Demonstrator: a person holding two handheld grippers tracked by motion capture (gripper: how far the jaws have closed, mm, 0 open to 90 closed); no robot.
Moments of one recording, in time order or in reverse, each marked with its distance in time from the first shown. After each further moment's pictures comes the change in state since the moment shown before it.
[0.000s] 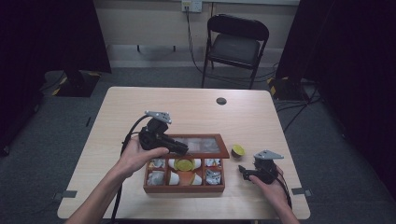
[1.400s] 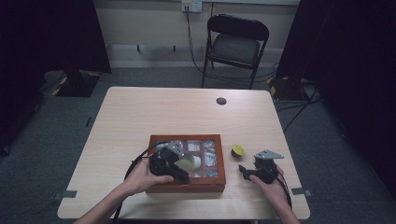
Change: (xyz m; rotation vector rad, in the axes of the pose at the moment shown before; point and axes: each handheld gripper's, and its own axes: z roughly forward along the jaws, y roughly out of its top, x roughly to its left) left arm -0.009 -0.052 0.061 0.249 0.019 0.115; right arm -0.001 0.000 0.000 0.001 -0.001 0.001
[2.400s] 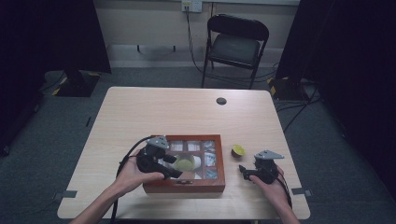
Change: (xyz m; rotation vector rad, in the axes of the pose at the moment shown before) left arm 0.013 -0.026 -0.039 -0.191 0.113 -0.089; right arm 0.000 -0.001 -0.001 0.000 -0.003 0.001
